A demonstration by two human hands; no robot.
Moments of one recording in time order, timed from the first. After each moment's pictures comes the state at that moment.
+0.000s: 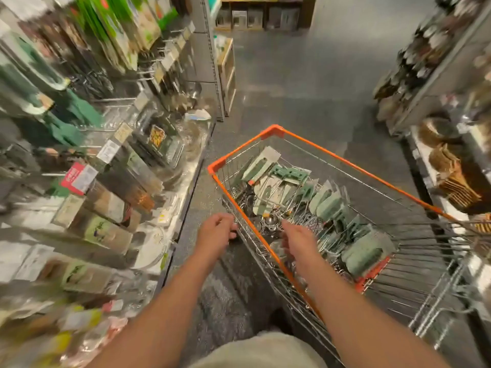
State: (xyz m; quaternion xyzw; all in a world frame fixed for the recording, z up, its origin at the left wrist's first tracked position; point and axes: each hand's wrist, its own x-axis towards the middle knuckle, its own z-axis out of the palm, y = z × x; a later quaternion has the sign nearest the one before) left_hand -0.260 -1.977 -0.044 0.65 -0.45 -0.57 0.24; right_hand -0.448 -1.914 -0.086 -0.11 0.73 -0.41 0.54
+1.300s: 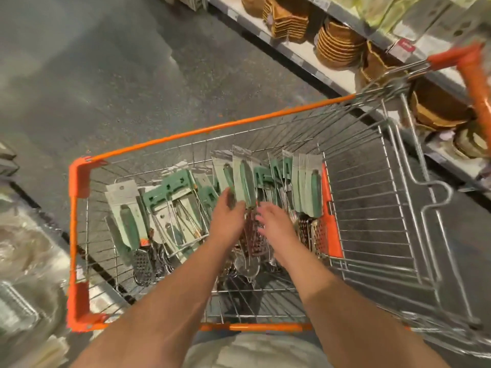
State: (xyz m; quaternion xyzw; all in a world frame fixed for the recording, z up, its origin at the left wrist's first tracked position) left_hand -0.533 -2.086 -0.162 0.40 -0.69 -0.59 -0.17; right_hand -0.550 -1.971 -0.186 0.24 0.72 -0.53 0.38
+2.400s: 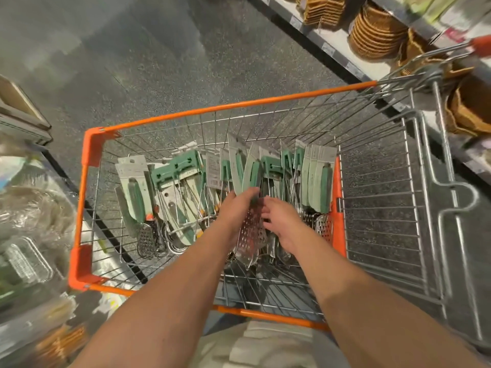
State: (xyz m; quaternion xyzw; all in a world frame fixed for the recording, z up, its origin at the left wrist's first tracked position) left_hand -0.522 -2.070 -0.237 0.50 -0.52 -0.65 -0.22; right_hand -0.563 -1.958 -0.172 0.22 0.68 -0.48 0.50
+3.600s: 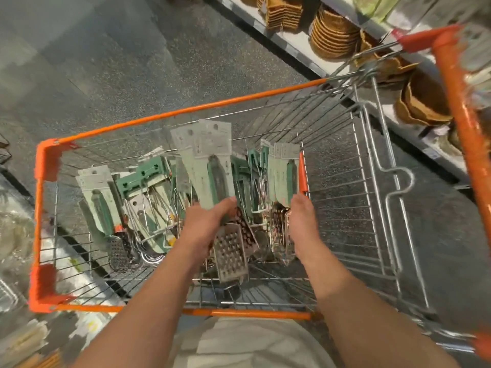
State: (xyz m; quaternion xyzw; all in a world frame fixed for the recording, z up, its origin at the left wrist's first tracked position) left_hand -0.512 -2.049 -0.146 0.46 -0.55 -0.68 -0.16; right_hand -0.563 -1.862 -0.188 0.31 0.73 -0.54 0.28
